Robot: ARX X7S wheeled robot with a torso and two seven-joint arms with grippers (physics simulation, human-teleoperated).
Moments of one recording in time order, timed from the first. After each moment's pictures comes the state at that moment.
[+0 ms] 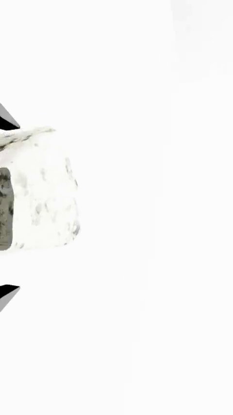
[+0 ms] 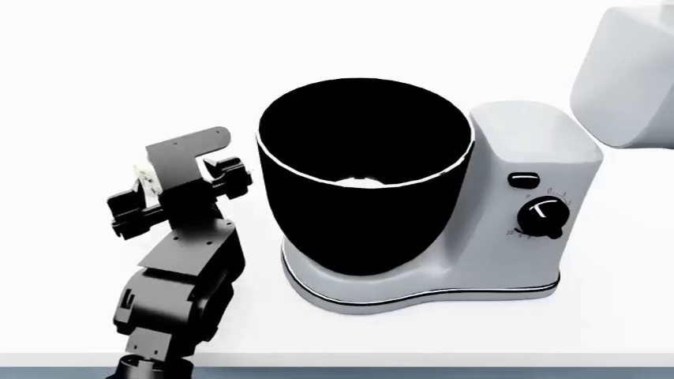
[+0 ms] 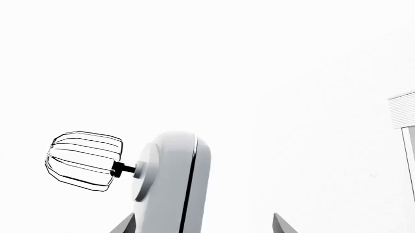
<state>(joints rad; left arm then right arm) -0.75 -0.08 0.18 -0.16 -0.30 -0.63 -0.80 -0.78 1.38 2.98 -1.04 2.99 0.97 1.56</state>
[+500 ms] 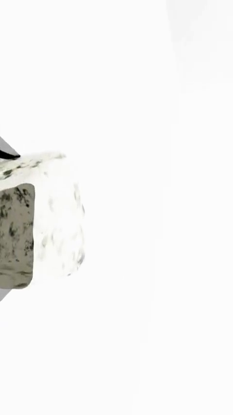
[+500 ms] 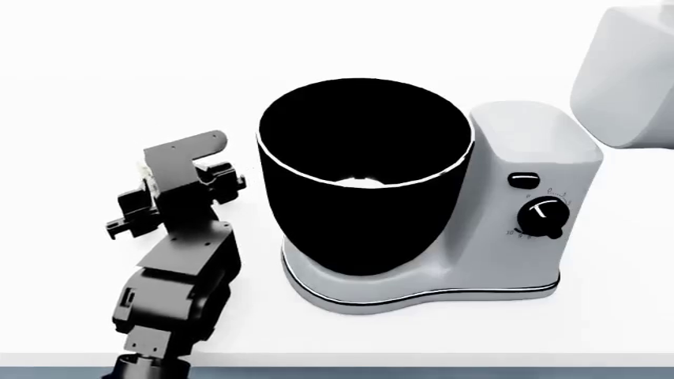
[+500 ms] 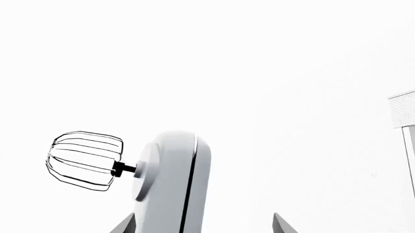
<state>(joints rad) -0.76 -0.10 0.19 -0.21 -0.29 -0.61 -0.81 -0.77 1.37 2.98 -1.04 3.00 0.97 1.56</state>
